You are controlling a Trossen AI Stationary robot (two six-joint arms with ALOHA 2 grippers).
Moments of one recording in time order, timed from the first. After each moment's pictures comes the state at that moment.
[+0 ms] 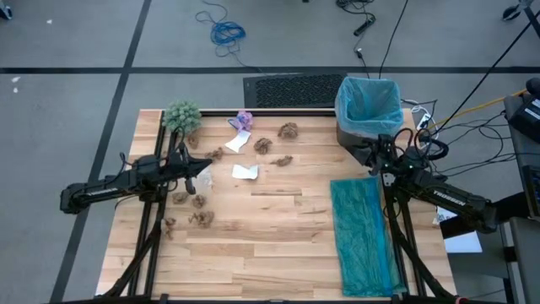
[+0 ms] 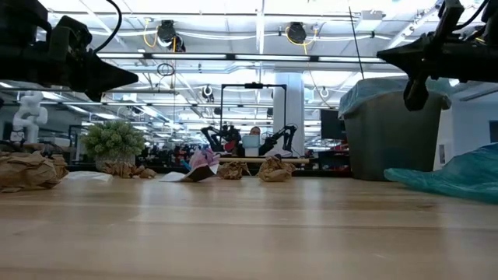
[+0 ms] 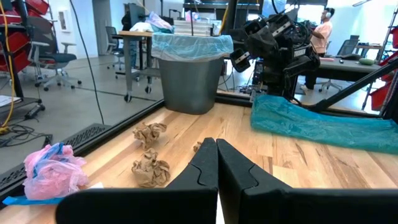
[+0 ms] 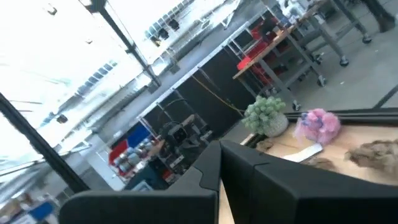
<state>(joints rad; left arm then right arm) 0.23 0.03 0.01 0.01 -0.04 -0.05 -0.54 0.13 0.01 0.38 -0.26 0.82</state>
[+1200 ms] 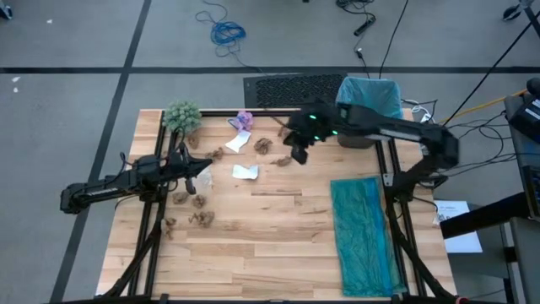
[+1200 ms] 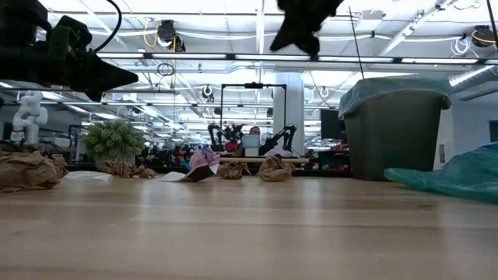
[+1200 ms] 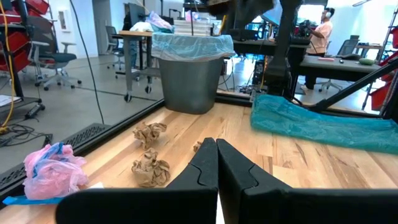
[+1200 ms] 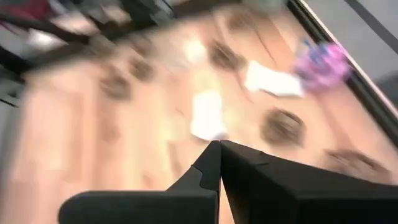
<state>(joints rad) 0.23 0.03 0.01 0.01 -0.04 -0.04 -0.29 1.56 1.51 -0.71 -0.14 0.12</state>
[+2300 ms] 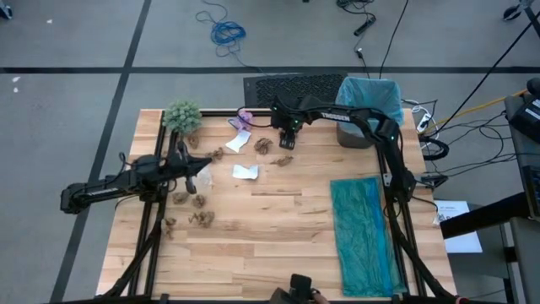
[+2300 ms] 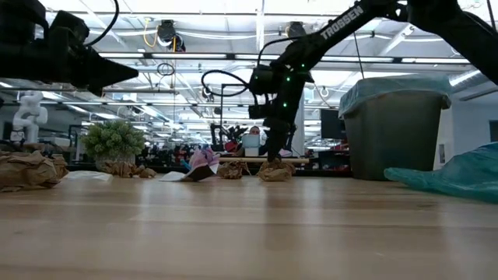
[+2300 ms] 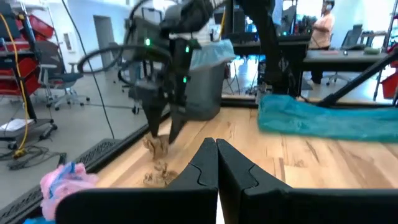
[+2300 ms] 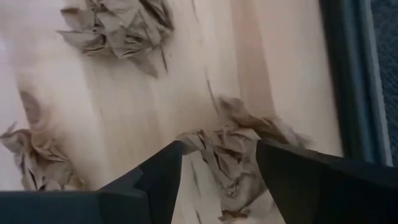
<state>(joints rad) 0.23 0.03 0.01 0.06 -0.04 0.06 -0.53 2.15 1.71 -0.79 0.00 -0.31</state>
